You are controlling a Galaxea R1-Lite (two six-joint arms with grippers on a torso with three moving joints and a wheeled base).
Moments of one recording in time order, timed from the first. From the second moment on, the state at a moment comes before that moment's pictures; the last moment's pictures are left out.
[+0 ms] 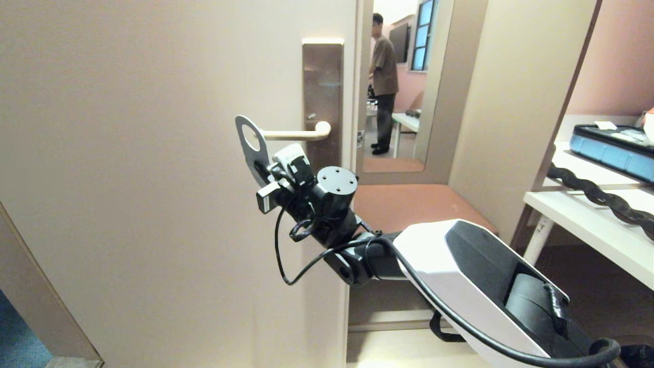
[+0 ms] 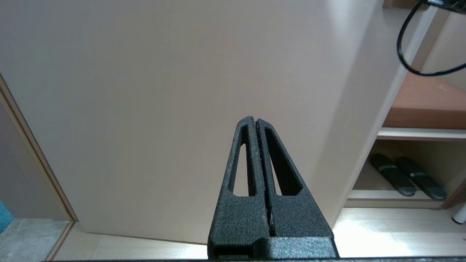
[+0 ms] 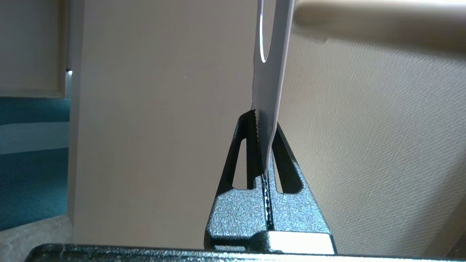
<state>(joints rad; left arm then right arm) 0.01 0.00 0.00 0.00 0.03 -0.08 0.78 2.63 -1.96 -1.00 0.05 -0.15</state>
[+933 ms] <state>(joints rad) 0.01 0.00 0.00 0.00 0.03 -0.08 0.82 2.36 -1.44 -1.15 0.07 -0.18</state>
